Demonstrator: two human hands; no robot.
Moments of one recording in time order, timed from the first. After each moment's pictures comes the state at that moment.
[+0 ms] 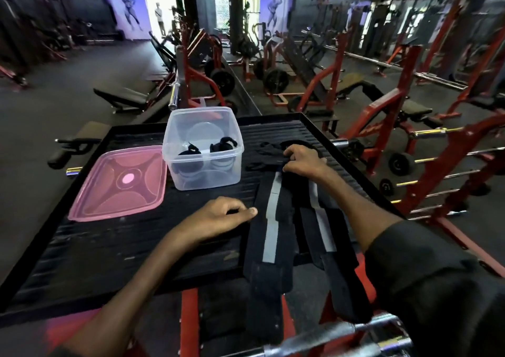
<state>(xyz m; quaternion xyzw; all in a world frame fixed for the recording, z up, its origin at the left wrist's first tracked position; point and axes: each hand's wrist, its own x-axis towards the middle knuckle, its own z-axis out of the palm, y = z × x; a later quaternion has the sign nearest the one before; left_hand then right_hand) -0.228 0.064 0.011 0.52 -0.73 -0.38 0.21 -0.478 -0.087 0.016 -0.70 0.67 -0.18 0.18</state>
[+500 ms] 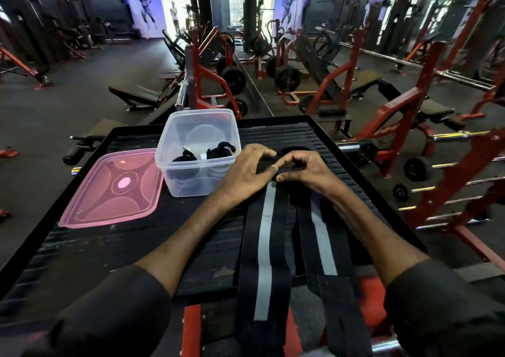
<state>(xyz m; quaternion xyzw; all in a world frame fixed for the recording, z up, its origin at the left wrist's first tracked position) -0.293 -0.047 0.015 0.46 -0.78 -0.13 0.40 -0.493 -0.079 0.007 -0.74 0.36 -0.42 0.37</state>
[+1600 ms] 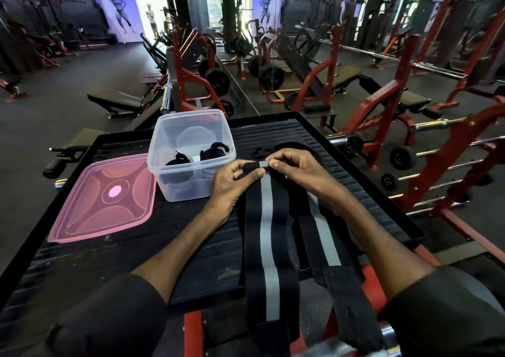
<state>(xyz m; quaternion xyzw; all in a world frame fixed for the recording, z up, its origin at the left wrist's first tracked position) -0.281 -0.042 -0.022 0.36 -0.56 -0.48 0.57 -0.481 -0.045 0.015 -0.75 0.39 -0.42 0.33</state>
